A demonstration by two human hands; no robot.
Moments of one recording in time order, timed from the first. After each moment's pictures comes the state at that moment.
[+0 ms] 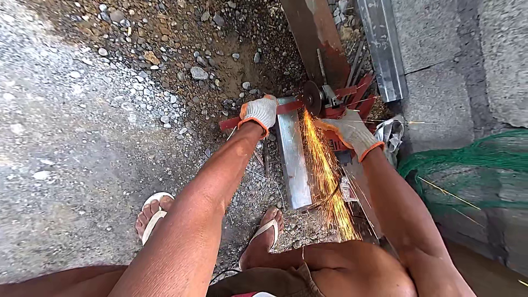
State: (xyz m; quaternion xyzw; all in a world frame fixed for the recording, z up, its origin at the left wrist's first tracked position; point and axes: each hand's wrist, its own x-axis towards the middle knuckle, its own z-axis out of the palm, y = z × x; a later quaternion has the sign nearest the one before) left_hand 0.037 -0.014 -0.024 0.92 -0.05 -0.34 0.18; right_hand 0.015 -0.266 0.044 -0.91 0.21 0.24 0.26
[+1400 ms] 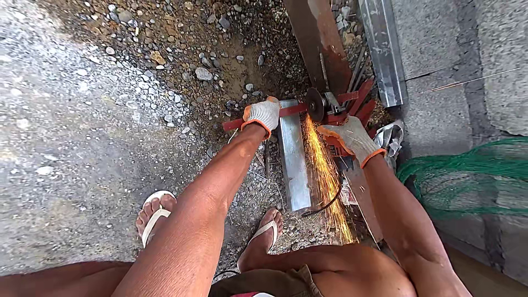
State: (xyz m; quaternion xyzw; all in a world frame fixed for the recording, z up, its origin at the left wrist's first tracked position) left_hand 0.036 -0.016 -0.028 0.92 -0.04 -0.35 0.18; right_hand 0.002 -0.274 0.046 -0.91 0.21 0.25 0.25
